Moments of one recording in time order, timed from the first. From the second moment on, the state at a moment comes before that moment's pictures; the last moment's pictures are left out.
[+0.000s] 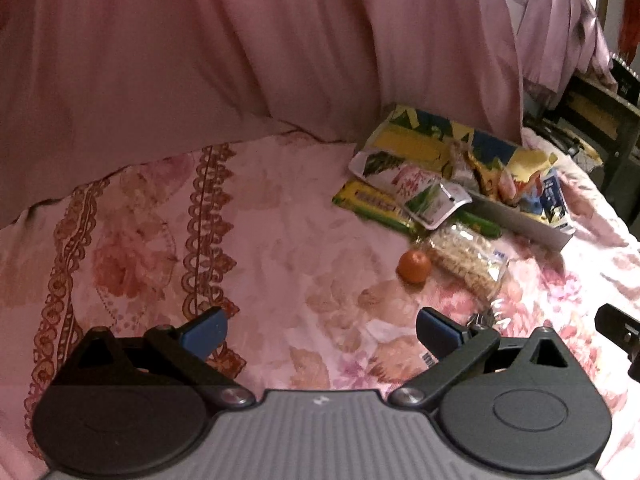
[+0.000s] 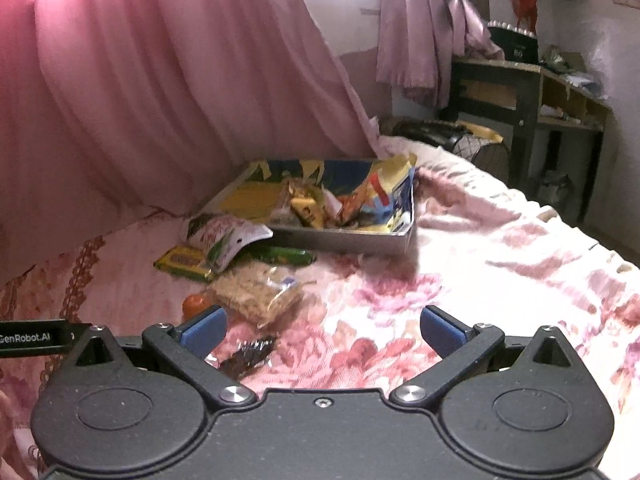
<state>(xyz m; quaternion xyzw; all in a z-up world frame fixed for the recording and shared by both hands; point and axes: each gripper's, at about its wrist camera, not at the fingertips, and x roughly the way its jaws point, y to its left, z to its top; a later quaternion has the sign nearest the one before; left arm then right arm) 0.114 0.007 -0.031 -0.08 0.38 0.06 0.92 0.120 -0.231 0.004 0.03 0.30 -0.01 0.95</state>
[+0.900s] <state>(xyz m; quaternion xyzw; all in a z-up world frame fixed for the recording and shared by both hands) 0.133 -0.013 -0.064 -0.03 0.49 0.03 0.87 0.173 -0.233 -0.031 0.03 0.46 0.05 0.88</state>
